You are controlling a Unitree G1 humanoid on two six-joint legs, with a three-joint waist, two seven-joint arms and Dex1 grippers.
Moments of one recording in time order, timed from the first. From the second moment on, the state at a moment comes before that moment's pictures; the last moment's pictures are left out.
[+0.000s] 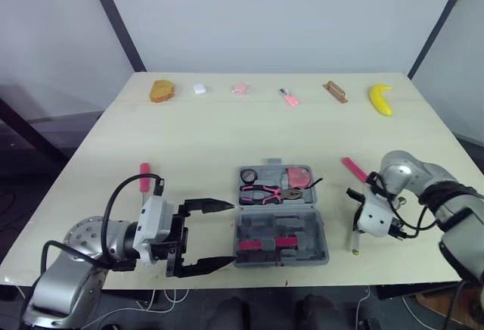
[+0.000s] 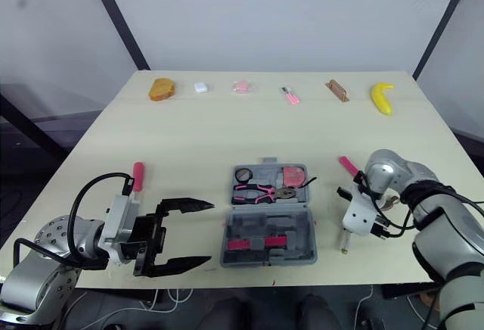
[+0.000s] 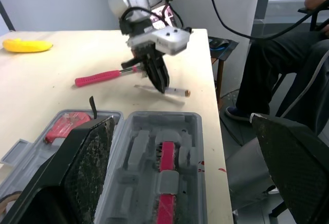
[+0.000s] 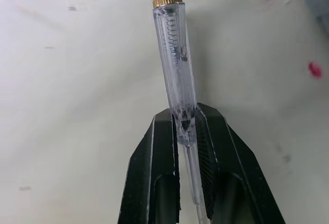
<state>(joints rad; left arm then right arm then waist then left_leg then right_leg) 0.11 0.78 0.16 -0.44 -0.62 0.12 -1.28 -0.93 -0.75 0.69 0.92 -0.22 -1.07 1.58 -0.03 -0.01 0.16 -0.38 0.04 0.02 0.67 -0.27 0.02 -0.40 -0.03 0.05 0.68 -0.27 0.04</state>
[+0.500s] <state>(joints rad) 0.04 0.78 0.13 -0.40 -0.63 0.13 -1.35 -0.29 -1.00 0.17 -0.26 -0.01 0.80 1.31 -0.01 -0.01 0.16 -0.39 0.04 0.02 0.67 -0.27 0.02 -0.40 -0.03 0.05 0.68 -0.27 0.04</state>
